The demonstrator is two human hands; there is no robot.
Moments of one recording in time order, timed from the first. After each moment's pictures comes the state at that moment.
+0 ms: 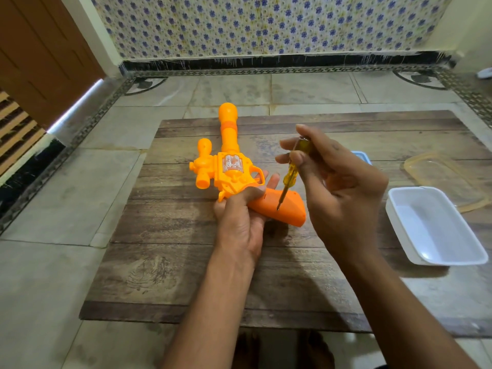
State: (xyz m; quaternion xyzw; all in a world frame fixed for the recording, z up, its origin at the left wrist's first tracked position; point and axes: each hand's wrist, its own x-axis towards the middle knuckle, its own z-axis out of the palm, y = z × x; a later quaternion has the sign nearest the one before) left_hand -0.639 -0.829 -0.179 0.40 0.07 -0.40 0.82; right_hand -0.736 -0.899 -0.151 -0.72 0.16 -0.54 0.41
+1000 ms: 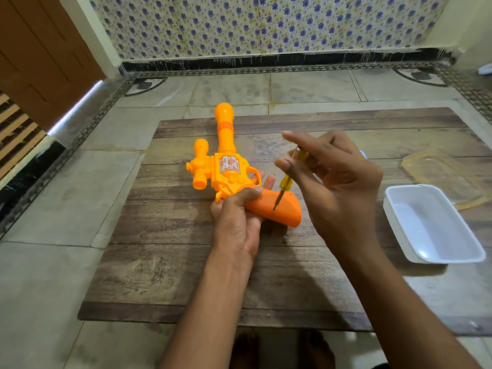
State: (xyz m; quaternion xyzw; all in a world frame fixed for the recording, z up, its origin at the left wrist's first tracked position) left_hand -0.641 -0.833 -0.182 0.37 0.09 -0.37 0.85; right_hand -0.738 -0.905 -0.148 -0.74 0.16 -0.52 0.39
